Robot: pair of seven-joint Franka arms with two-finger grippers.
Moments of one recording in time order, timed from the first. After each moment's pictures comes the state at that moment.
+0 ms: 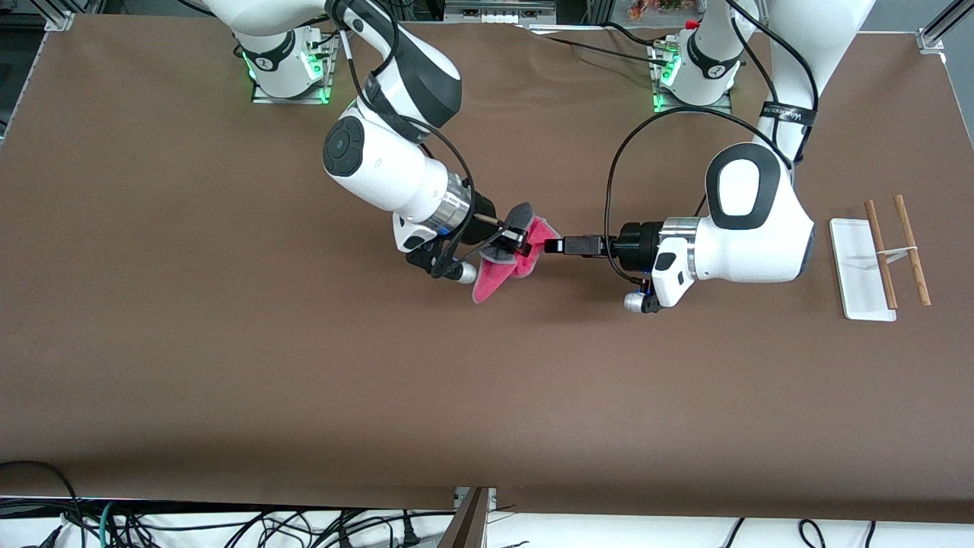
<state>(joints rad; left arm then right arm) -0.25 0.42 -0.05 -1.70 -1.09 1.88 -0.02 0.40 0.60 0.37 -1.40 0.37 2.40 0.91</state>
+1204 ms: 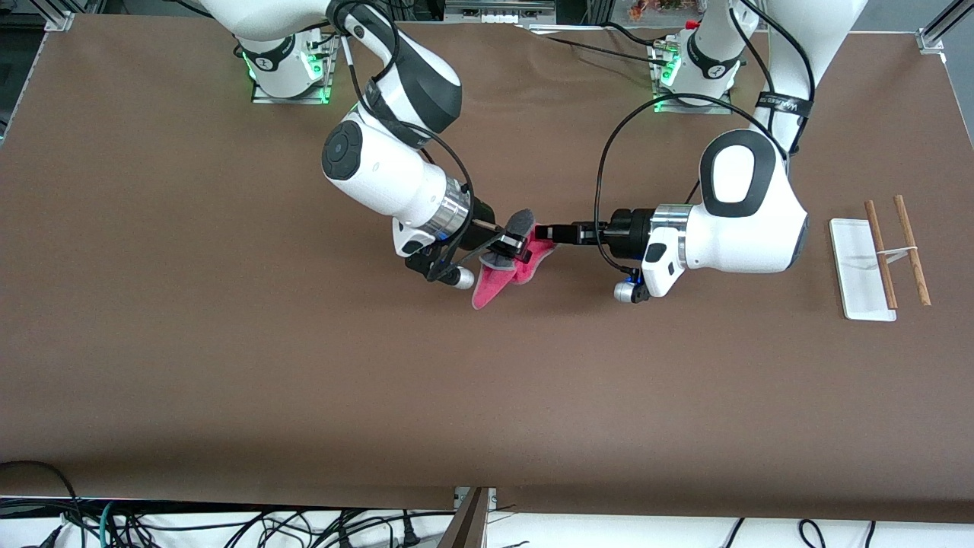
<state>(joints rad) -0.26 0.39 -0.08 -1.70 -1.10 1.88 -0.11 0.41 0.61 0.38 -1.39 0.37 2.42 0.91</state>
